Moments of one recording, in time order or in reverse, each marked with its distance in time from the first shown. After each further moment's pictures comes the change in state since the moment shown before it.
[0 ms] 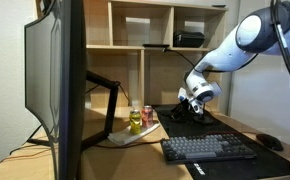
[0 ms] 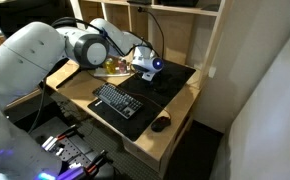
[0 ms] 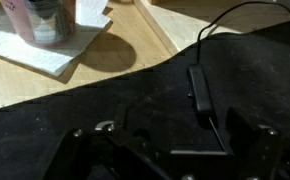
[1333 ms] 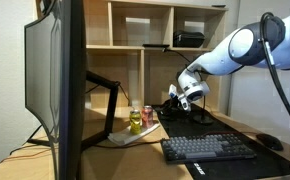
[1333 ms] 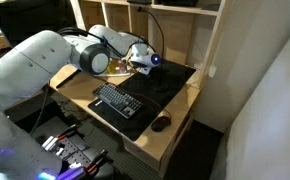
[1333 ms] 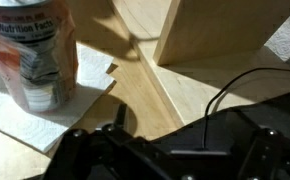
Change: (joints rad) arm 0.030 0.117 0.059 0.225 -0.048 -0.069 0.047
